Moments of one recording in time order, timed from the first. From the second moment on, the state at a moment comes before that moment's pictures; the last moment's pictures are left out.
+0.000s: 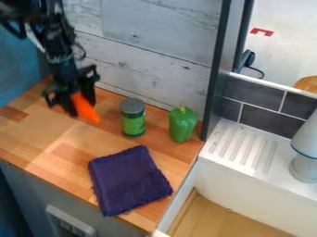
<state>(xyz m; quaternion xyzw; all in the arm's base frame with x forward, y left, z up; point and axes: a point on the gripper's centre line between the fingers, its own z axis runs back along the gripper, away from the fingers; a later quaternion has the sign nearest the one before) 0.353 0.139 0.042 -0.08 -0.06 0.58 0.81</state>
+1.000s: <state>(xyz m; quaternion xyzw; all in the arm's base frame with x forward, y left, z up) 0.445 0.177 0.055 -0.06 -0.07 0.62 0.78</state>
